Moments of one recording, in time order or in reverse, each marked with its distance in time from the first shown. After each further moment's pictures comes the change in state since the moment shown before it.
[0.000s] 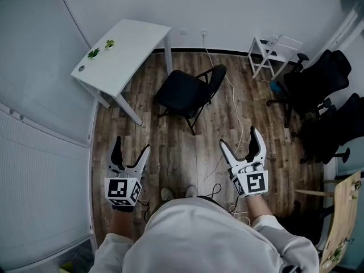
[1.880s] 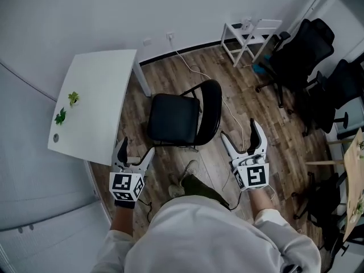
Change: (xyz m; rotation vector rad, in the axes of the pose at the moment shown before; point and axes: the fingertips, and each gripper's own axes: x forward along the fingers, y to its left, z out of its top) left arm 0.375 0.146 -0.041 0.031 0.167 -0.420; right arm 0.289 -0.085 -0.062 -0.059 0.111 -0.352
